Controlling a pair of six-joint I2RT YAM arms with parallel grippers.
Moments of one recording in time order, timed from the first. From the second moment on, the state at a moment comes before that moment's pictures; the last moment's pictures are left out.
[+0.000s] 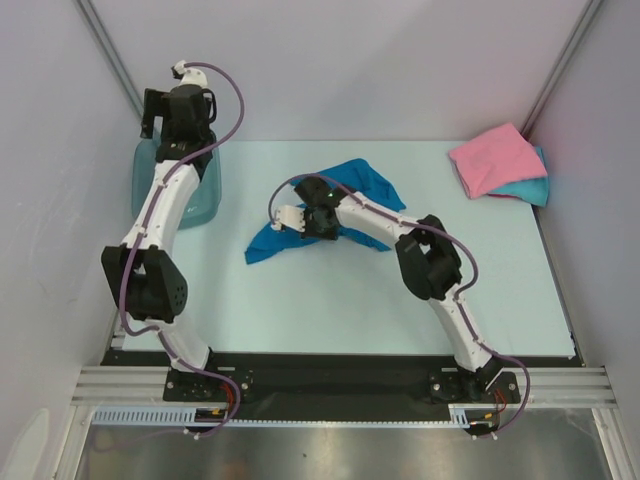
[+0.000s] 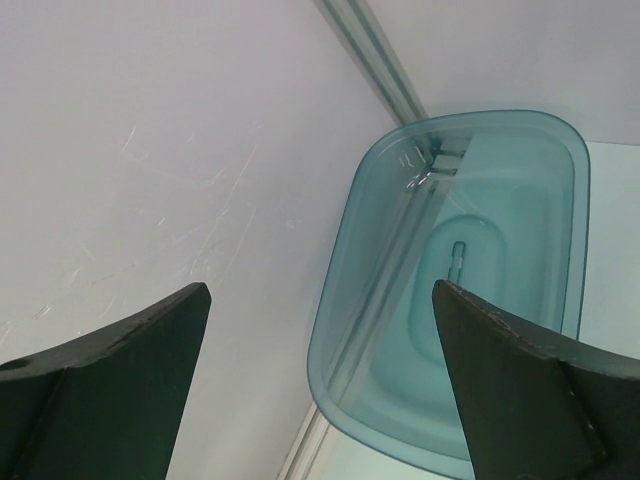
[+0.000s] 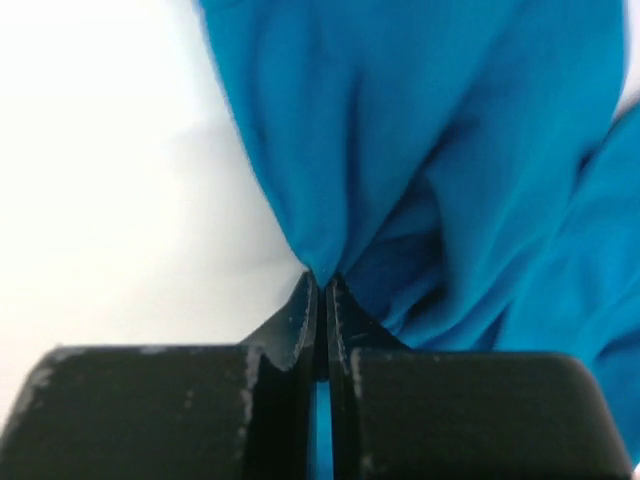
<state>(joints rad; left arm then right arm) -0.09 1.74 1.73 -0.24 -0.74 0.38 0.77 2.33 1.97 -0.72 -0.03 -0.84</state>
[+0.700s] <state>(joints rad) -0.22 2.11 2.13 -0.26 -0.61 0.45 0.44 1.88 1.65 -1.32 0.04 -0.94</state>
